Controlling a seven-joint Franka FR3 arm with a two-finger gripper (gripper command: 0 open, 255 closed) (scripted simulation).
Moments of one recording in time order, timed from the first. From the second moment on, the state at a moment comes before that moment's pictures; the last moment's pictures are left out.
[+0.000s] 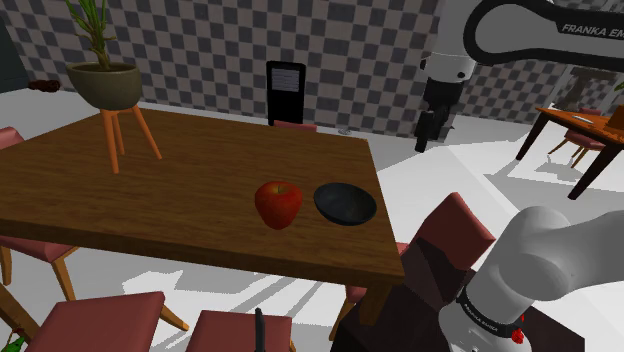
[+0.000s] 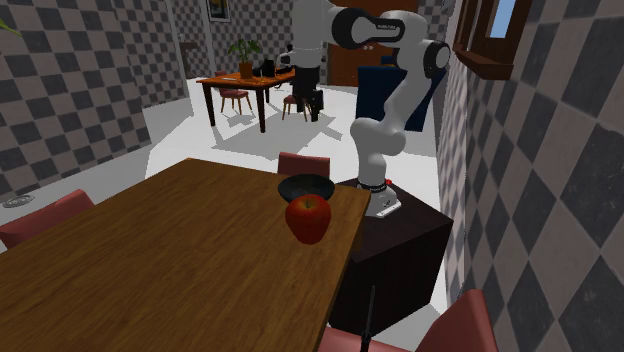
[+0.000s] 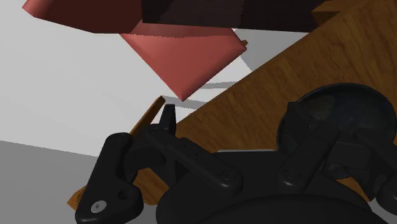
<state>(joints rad) 0.02 -0.80 -0.01 -2.34 -0.12 1.50 -0.06</state>
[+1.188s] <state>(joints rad) 0.13 -0.38 0.22 -2.08 0.05 1.62 0.17</state>
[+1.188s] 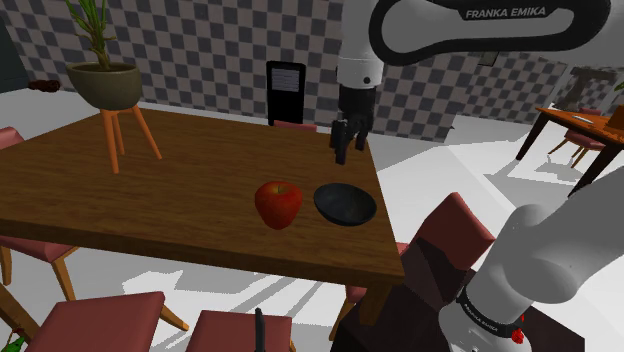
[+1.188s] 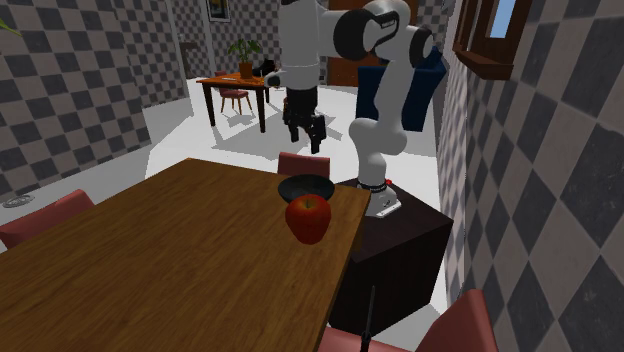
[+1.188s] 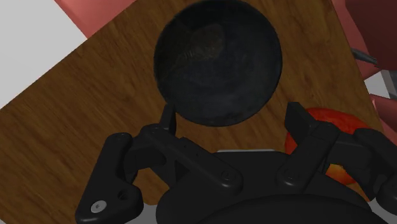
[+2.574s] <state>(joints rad) 0.21 0.03 0.37 -1.78 0.02 1.72 0.36</state>
